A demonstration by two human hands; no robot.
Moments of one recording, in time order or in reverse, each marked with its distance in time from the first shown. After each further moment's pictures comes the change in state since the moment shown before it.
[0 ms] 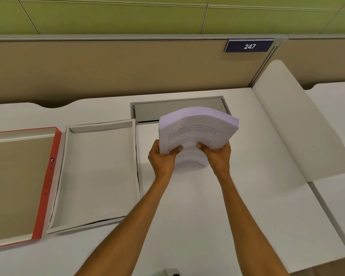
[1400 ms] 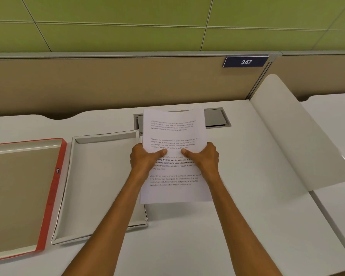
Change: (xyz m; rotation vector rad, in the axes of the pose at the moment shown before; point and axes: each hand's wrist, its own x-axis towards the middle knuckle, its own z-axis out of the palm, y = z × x) left_hand 0.051 0.049 -0.061 0.322 -0.175 -0.238; right_hand -0.011 -0.050 0.045 -0.376 -0.100 0.214
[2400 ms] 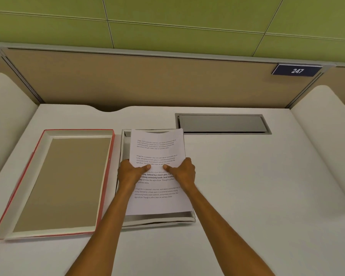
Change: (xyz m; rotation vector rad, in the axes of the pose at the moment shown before) left_hand 0.033 -0.091 -0.192 0.073 0.161 -0.162; right_hand -0.087 -0.046 0.209 -0.111 -0.255 0.058
